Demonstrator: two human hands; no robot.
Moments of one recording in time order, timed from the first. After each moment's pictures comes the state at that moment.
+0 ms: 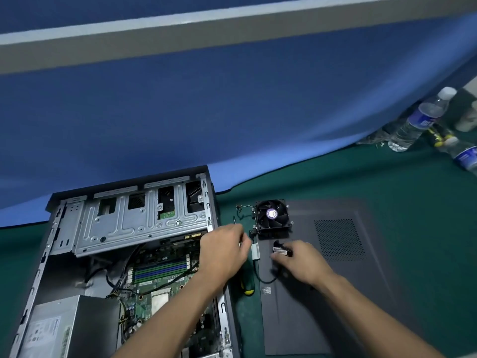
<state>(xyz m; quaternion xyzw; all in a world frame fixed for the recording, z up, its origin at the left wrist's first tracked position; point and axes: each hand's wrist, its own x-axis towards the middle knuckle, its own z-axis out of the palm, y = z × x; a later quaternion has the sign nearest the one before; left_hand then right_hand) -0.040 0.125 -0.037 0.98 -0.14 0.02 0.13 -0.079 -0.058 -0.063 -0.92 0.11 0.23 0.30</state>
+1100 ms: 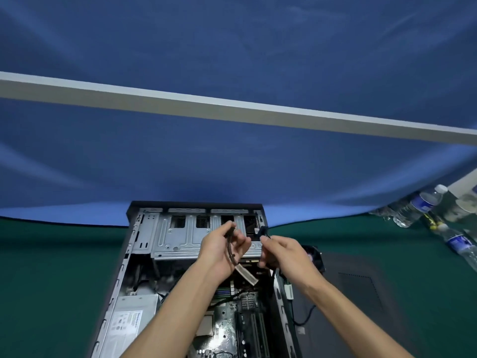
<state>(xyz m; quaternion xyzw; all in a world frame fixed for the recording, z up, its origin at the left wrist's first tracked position) -0.023 0.269 0.062 0.28 0.28 -0.20 0.90 -0.061 0.128 0.075 -0.81 0.06 0.13 0.58</state>
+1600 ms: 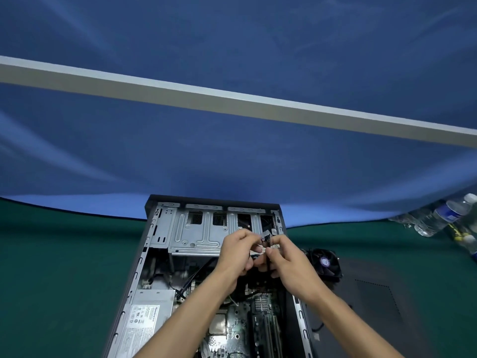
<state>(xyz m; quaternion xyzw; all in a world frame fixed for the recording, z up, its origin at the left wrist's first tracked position) -0.030 0.280 0.032 0.63 0.14 -0.19 0.74 -0.057 0.150 0.052 -0.86 0.04 0.14 0.50</state>
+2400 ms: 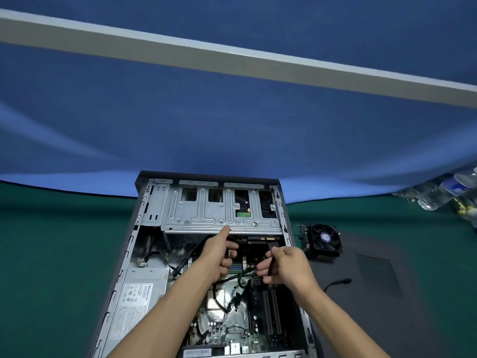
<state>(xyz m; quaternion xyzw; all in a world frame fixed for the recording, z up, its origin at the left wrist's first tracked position) -0.029 0.294 -0.044 0.56 0.33 -0.30 0.70 -0.072 0.152 0.001 -0.72 0.27 0.17 0.62</state>
